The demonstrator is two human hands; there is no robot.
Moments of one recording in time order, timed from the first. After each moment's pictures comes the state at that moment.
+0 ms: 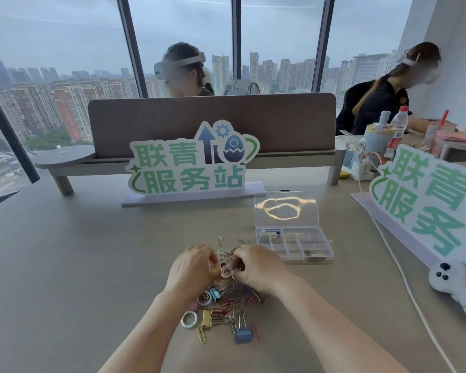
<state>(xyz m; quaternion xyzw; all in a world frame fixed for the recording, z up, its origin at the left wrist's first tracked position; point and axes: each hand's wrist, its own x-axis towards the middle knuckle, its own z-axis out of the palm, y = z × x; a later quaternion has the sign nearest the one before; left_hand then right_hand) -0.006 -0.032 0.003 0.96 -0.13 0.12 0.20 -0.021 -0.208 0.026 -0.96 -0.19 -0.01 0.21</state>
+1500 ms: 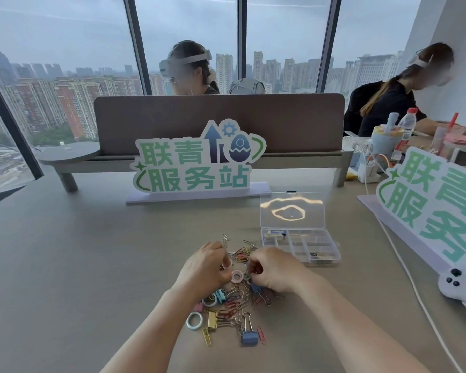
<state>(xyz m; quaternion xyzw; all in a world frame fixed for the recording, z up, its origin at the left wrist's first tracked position) 0.003 -0.034 -0.005 0.95 -0.22 0.11 0.20 -0.007 -0.231 0.020 -0.96 -0.18 0.08 0.20</state>
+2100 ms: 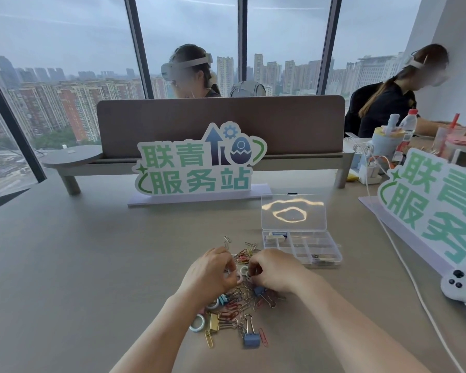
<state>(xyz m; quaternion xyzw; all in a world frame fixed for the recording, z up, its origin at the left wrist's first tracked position) -0.004 -0.039 -0.003 0.94 -0.23 0.10 0.22 -0.004 -0.225 0.022 -0.97 -0.15 0.10 0.18</state>
